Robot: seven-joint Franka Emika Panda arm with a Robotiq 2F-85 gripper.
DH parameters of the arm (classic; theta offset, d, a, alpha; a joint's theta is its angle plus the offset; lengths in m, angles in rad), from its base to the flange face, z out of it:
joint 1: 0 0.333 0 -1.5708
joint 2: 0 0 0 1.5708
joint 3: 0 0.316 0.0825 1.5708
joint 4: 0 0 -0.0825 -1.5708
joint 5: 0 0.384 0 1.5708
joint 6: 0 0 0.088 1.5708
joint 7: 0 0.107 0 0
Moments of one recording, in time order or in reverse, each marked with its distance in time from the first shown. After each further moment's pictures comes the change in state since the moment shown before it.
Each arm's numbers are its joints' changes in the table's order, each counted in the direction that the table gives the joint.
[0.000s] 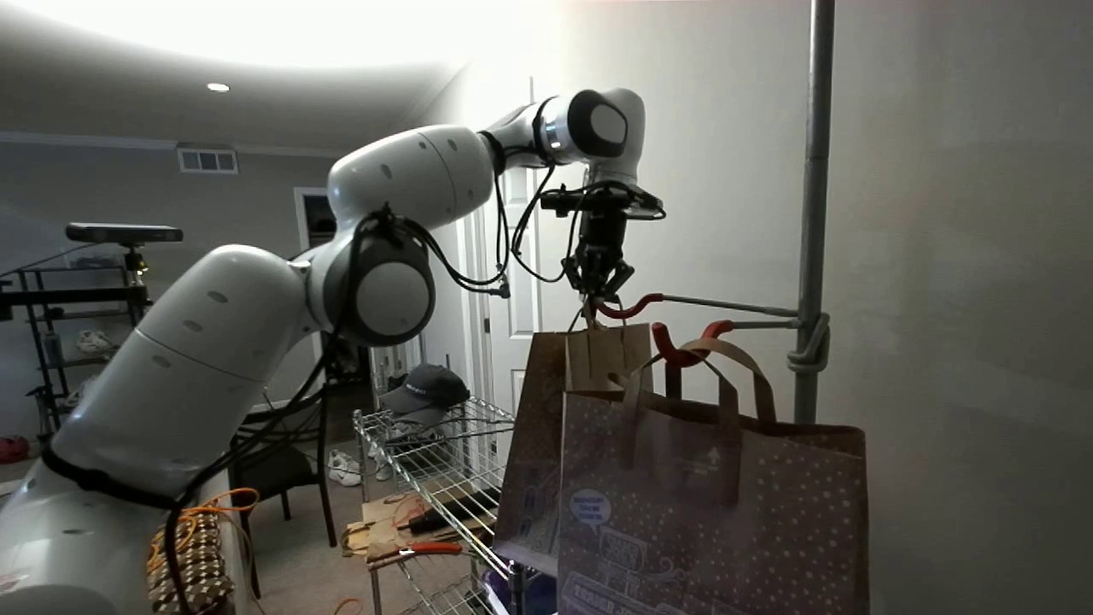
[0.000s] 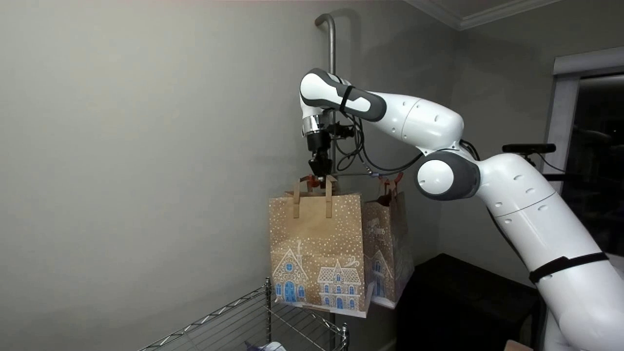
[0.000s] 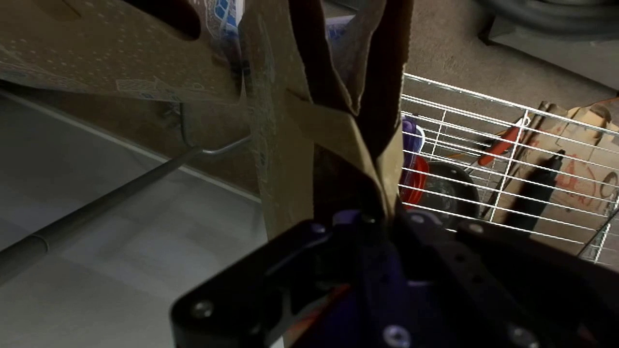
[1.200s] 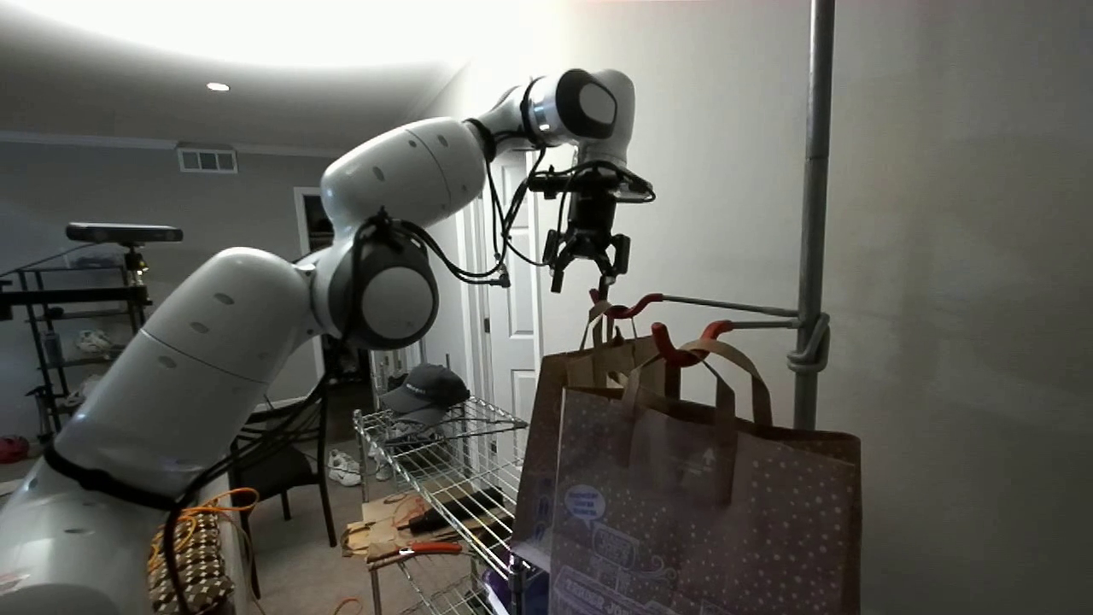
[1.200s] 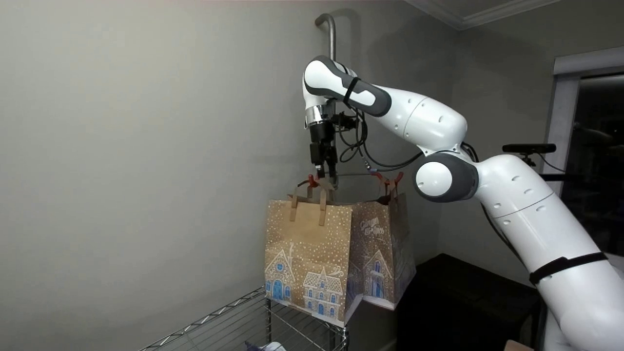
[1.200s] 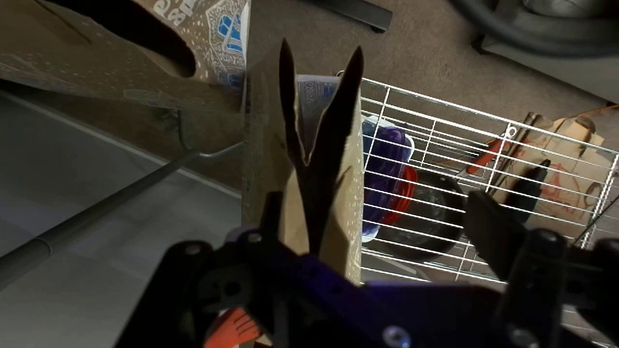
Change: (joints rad) arm 0.011 0.017 0.005 0.117 0.000 -0.103 0.000
